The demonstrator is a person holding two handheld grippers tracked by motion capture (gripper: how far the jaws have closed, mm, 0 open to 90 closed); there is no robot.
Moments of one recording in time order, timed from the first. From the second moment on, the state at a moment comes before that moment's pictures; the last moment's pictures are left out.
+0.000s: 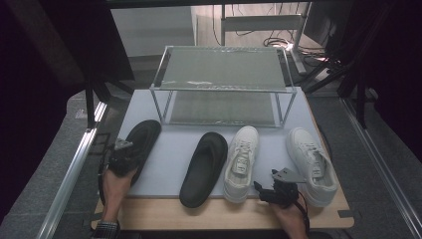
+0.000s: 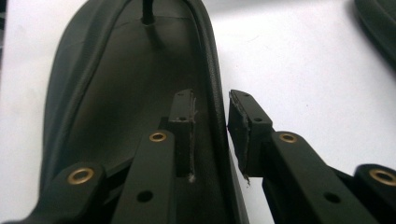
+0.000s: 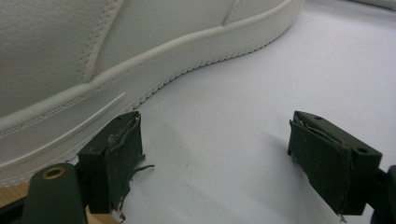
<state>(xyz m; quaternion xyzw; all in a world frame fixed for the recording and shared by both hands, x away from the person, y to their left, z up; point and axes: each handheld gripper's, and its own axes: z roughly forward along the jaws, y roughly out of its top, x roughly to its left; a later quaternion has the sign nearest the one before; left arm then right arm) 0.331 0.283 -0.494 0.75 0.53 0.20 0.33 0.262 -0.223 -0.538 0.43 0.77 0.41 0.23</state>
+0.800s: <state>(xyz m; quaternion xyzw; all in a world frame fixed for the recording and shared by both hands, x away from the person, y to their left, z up) 0.324 0.289 -0.486 0.75 0.53 0.20 0.34 0.262 -0.223 -0.538 0.43 0.77 0.41 0.23</state>
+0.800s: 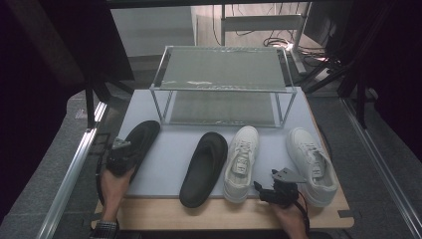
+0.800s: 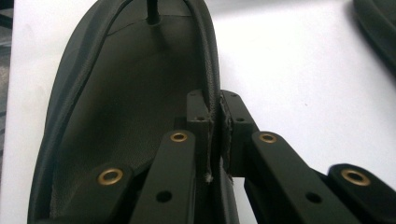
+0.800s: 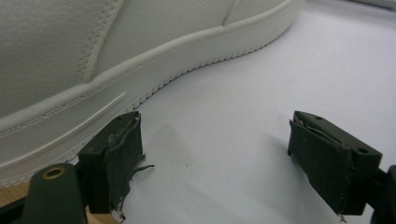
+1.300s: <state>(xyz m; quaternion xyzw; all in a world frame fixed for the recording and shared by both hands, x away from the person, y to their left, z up) 0.295 0.287 -0.474 0.77 0.50 0.20 0.35 0.262 -0.223 -0.538 0.43 0.77 0.41 0.23</state>
